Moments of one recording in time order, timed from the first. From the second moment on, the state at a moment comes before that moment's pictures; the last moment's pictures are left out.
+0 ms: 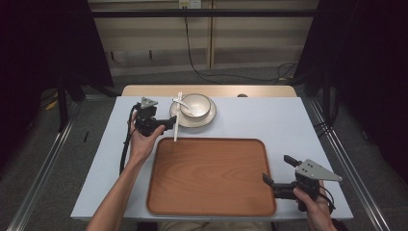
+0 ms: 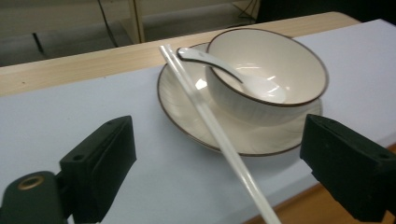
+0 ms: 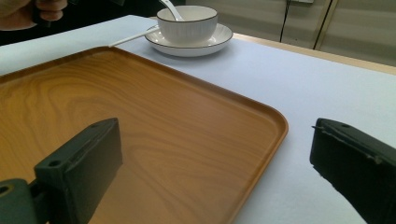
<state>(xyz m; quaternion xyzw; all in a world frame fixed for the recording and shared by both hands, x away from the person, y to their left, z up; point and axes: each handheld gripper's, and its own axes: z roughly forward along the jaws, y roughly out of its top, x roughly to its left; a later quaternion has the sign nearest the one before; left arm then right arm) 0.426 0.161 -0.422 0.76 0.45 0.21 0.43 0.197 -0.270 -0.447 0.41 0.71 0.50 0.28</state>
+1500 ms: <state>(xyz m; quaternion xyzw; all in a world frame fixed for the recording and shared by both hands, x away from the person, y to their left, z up) 0.487 0.138 -0.458 0.78 0.45 0.19 0.40 0.198 -0.271 -0.447 0.41 0.72 0.50 0.27</state>
